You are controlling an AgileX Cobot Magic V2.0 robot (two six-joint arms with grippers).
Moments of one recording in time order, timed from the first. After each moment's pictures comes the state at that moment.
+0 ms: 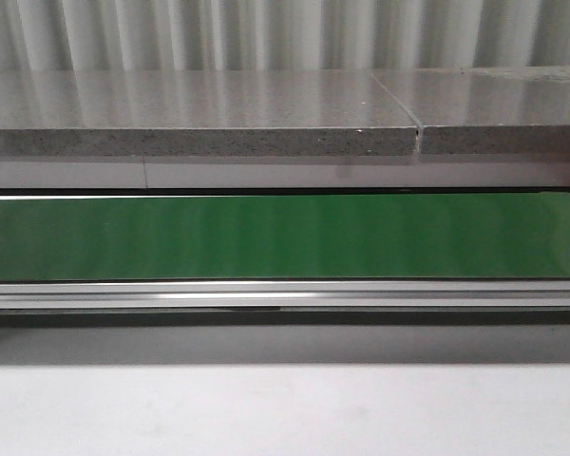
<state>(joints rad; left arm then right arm) 0.33 1.35 -0.88 -0.09 0.52 -0.22 -0.07 0.90 -0.82 0.19 0.64 -0.19</state>
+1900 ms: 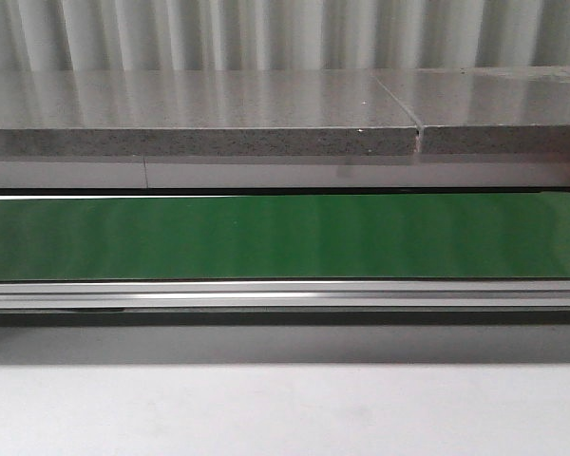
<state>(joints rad) 0.33 1.60 -1.08 -0.11 0.54 -0.21 -0.07 0.90 -0.82 0.19 0.64 -0.19</state>
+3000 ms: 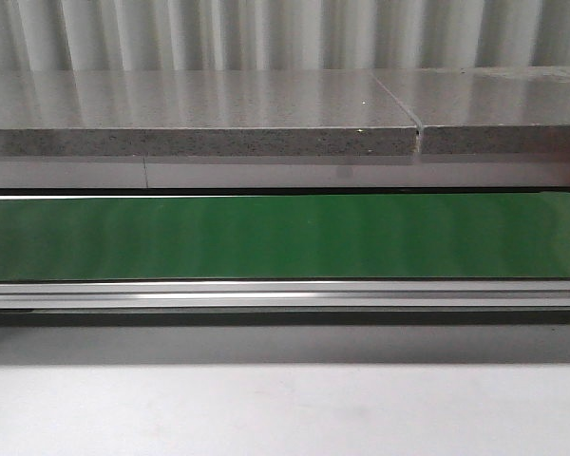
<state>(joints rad) 0.10 1.51 -1.08 -0.13 0.68 0.01 -0.07 0.90 -0.82 0.19 0.64 -0.19</state>
